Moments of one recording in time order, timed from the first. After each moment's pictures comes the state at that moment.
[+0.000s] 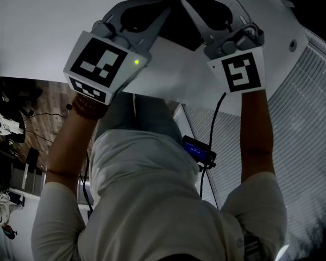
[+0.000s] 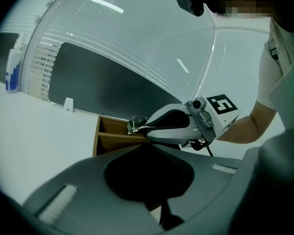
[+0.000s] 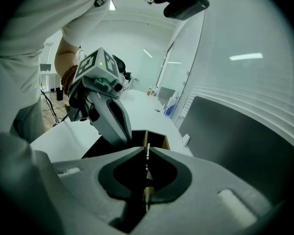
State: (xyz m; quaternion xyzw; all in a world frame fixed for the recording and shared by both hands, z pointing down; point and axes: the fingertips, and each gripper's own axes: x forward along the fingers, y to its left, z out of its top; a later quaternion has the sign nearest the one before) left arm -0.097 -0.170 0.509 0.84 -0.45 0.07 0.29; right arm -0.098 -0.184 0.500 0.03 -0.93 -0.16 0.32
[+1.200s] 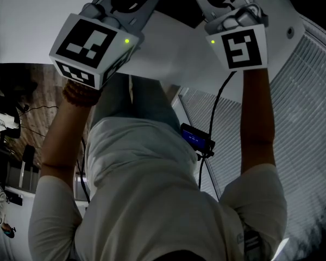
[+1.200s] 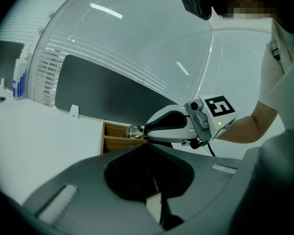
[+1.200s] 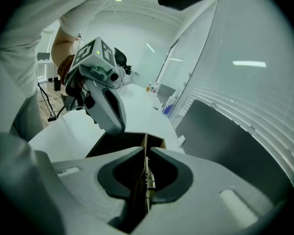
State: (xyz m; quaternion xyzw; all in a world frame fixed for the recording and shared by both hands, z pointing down) left arm -0.096 -0.152 0.494 0.84 -0.46 0.07 0.28; right arm -0.090 -0.181 0.494 0.06 -0.92 -0.21 0.33
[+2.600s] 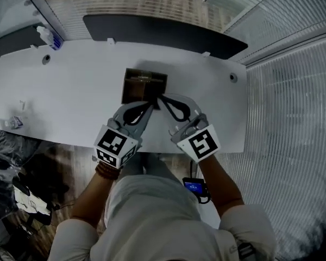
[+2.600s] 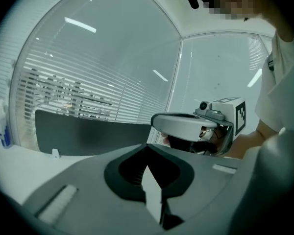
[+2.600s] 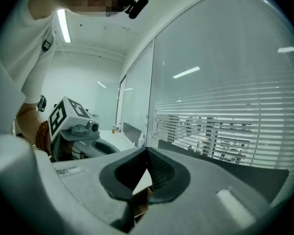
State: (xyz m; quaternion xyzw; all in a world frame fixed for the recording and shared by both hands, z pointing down) left arm -0.020 -0.102 0.341 0.90 -0.40 0.06 0.19; right arm -0.026 -0.115 0.282 0.27 -0.96 -0.03 0.07
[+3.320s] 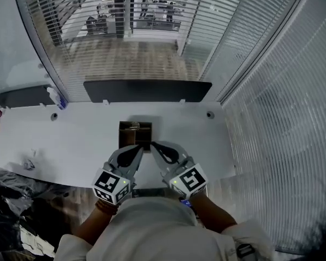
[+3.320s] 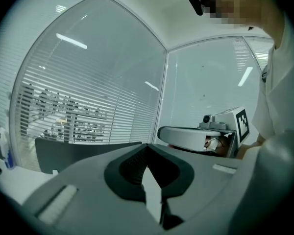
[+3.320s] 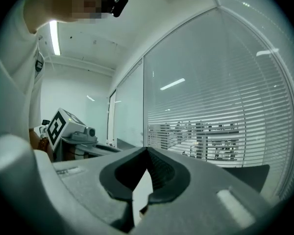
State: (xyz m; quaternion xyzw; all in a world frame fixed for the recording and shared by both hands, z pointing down) left arm -0.002 -0.047 0.236 0.91 -0.39 0.02 0.12; right arm 0.021 -0.050 0.212 0.34 -0.94 0.01 0.00
